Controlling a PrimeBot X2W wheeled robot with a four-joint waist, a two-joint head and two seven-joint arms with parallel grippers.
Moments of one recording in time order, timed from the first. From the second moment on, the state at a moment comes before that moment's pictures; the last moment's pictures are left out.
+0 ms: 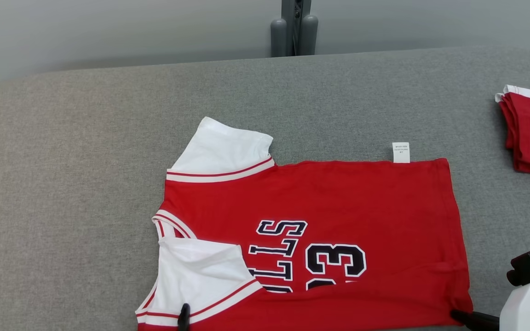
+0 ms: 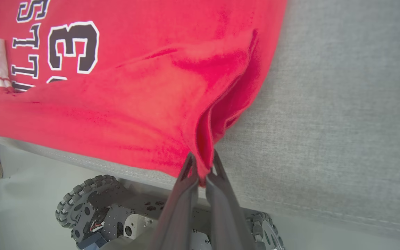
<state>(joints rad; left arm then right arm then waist) 0.20 0.09 -0.33 0.14 -0.54 0.13 -0.17 0.04 -0.54 0.23 0.07 0.94 0.13 0.69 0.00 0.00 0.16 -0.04</state>
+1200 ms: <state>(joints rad) 0.19 0.19 -0.22 0.07 -0.52 0.21 -0.22 0.02 -0.42 -0.06 -0.03 0.59 0.13 0.66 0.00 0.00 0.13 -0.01</state>
